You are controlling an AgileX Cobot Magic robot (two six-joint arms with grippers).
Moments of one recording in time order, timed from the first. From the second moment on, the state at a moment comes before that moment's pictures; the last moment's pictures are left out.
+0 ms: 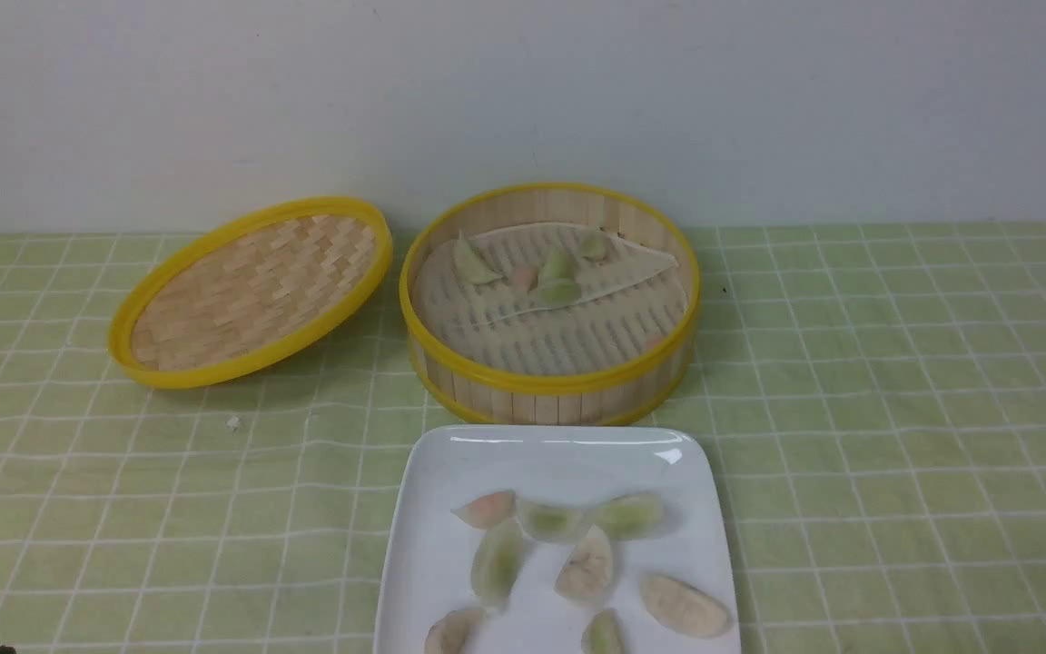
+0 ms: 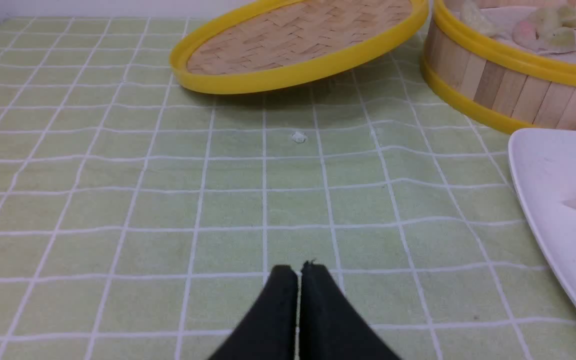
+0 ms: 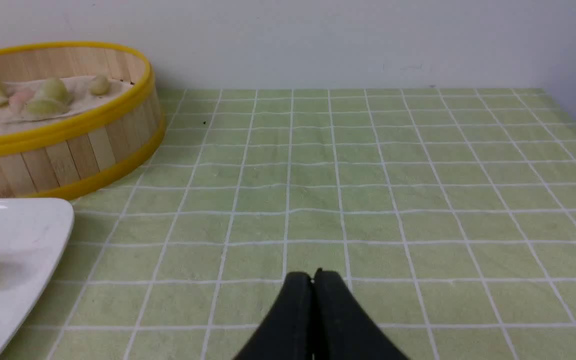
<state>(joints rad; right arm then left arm) 0.01 -0.02 0.02 0.02 0.39 0.04 -0.04 -0.01 0.03 -0.04 0.39 -0.06</state>
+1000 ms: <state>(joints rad) 0.01 -0.02 0.02 0.02 0.39 0.04 -0.04 -0.01 0.03 -0.15 0.31 -0.12</state>
